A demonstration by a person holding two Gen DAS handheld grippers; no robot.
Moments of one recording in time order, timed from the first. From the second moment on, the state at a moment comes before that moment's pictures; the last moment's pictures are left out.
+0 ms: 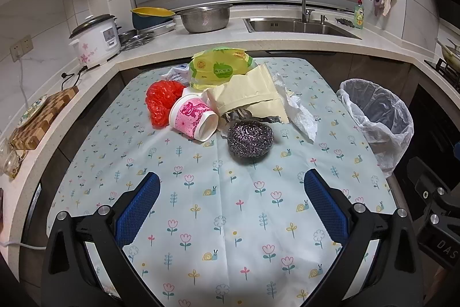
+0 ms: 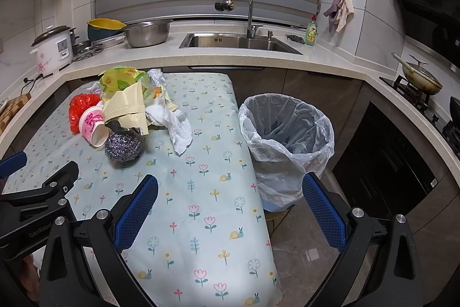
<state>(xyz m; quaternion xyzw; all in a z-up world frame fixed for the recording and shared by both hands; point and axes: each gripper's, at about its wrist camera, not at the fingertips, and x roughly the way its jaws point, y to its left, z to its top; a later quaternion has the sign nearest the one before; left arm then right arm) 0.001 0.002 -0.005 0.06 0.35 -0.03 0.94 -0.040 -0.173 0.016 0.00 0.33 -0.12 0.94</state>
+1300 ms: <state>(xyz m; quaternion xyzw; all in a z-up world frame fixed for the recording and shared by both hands) 0.001 0.006 0.000 0.05 0.34 -0.02 0.94 -0.041 -0.171 0.017 0.00 0.33 -0.12 0.94</state>
